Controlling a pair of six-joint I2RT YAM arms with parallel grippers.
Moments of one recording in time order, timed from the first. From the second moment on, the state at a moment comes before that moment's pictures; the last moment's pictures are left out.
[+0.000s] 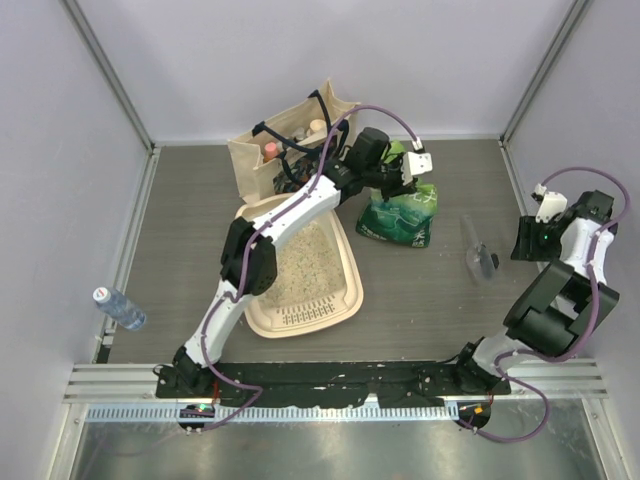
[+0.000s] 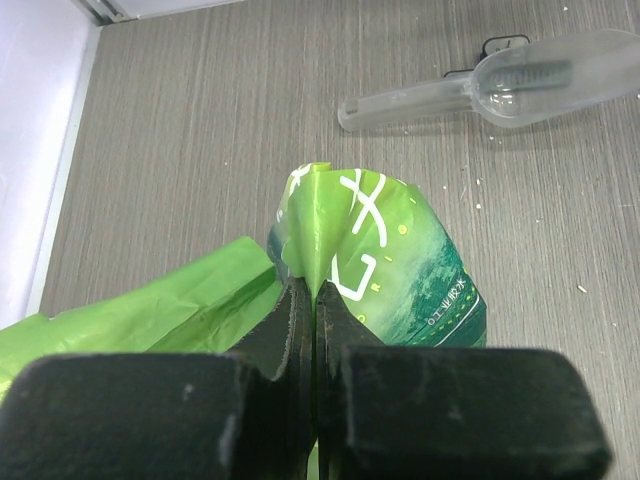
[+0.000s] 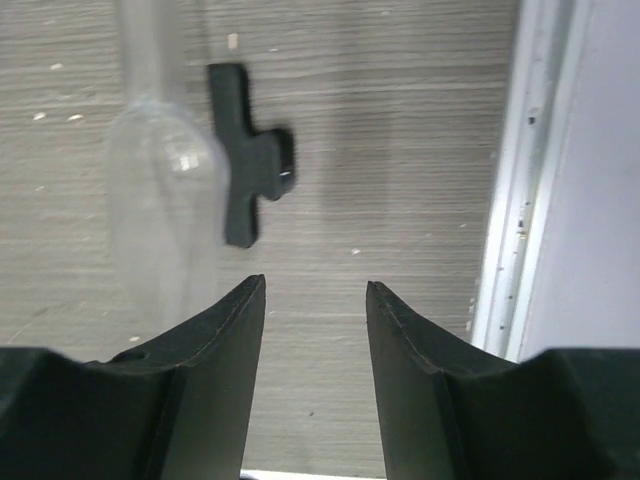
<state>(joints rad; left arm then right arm) -0.77 2.40 2.33 -0.40 0.58 0.55 -0.68 1.50 1.15 -0.84 -0.37 -0.58</state>
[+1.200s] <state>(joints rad) -0.77 2.36 2.24 -0.33 0.56 0.50 -0.52 1.85 1.27 -0.78 -0.31 -0.57</state>
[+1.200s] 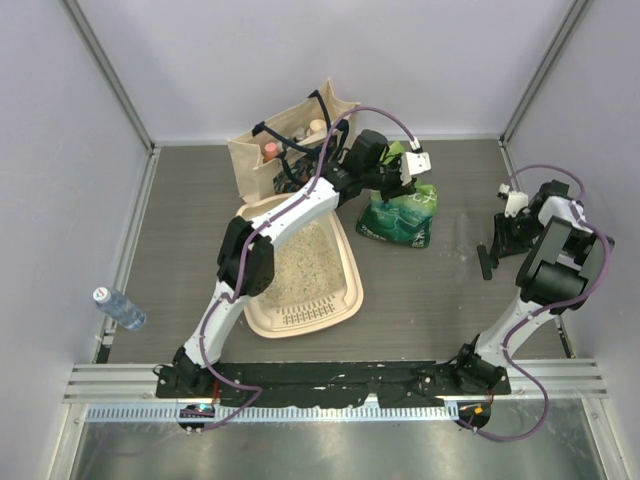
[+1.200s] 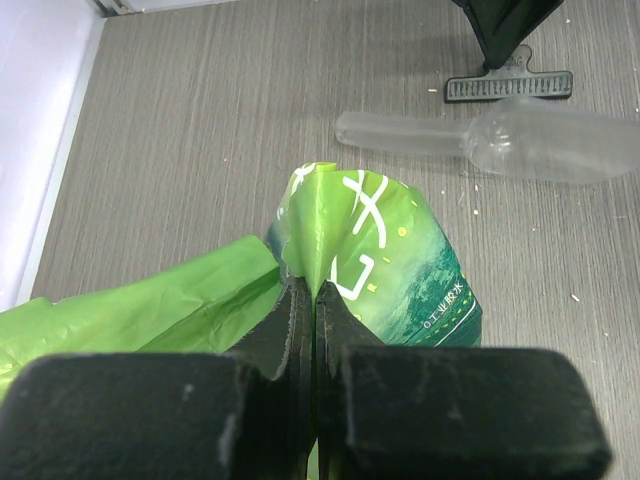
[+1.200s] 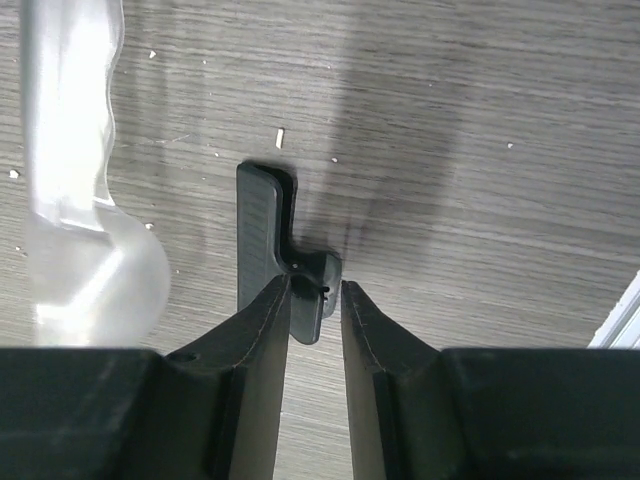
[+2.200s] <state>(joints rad) -0.77 2.35 2.22 -0.30 0.56 0.49 -0.61 1.77 1.40 -1.01 -0.47 -0.57</state>
